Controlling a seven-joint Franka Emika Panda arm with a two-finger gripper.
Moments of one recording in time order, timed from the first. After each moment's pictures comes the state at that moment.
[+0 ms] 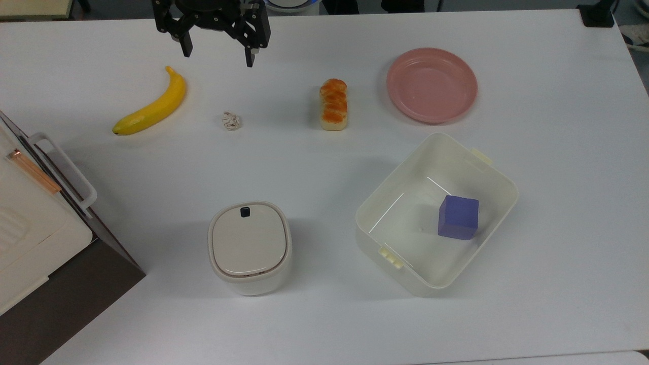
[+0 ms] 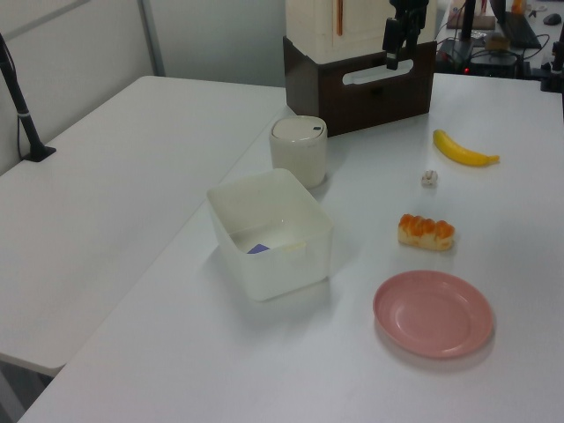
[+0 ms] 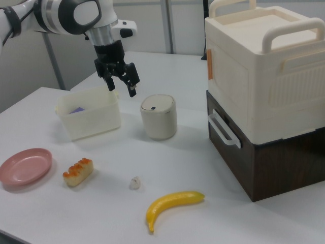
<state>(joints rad) 0.32 0.13 -0.43 -1.51 0.02 1.71 0.04</state>
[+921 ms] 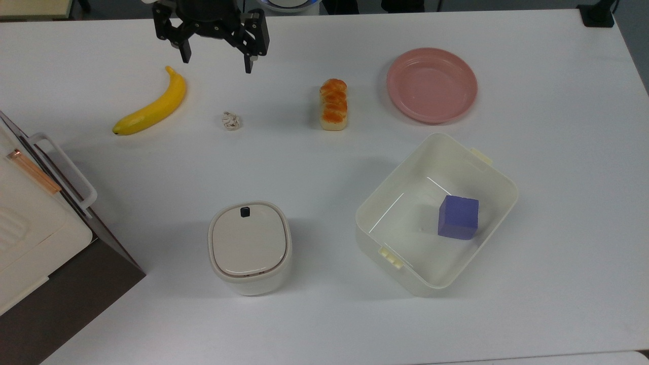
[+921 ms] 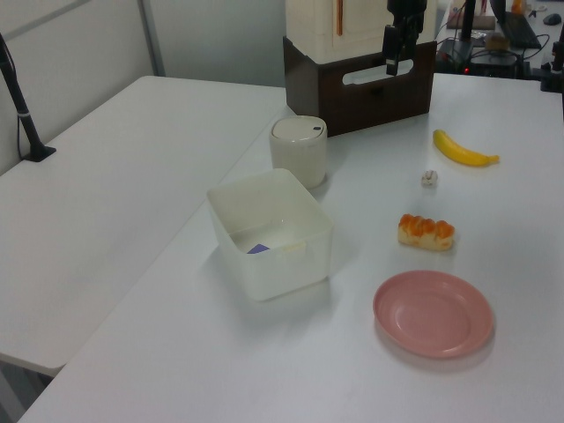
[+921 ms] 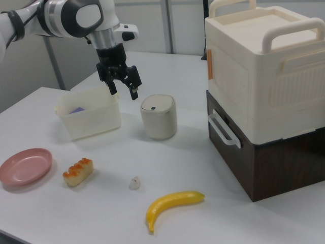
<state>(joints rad) 0.32 0.15 -0.43 -1.51 0.00 1.71 0.03</state>
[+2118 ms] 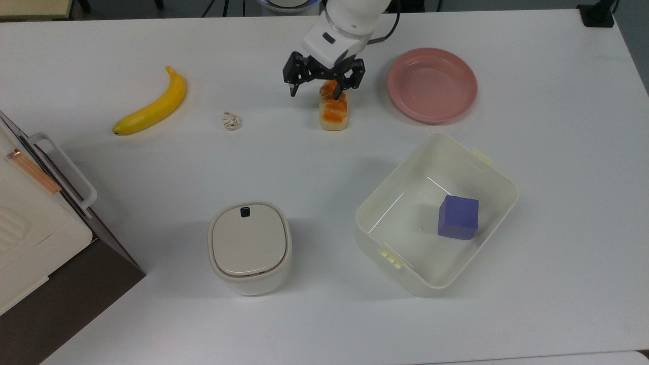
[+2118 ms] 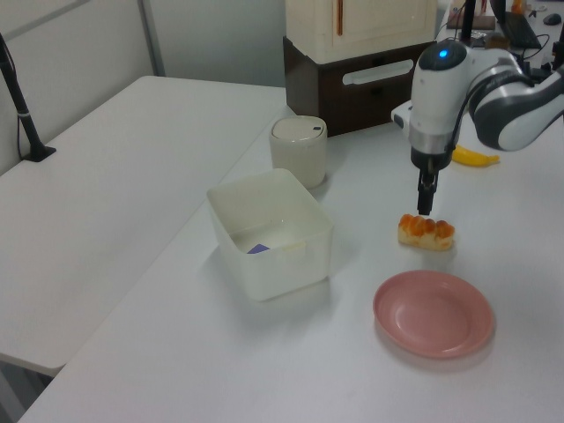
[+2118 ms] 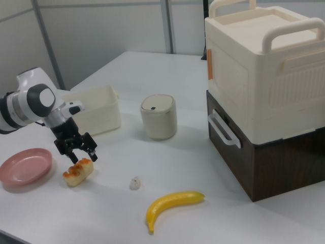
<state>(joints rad) 0.51 0.02 -0.24 -2.24 -0.38 2.20 0.36</state>
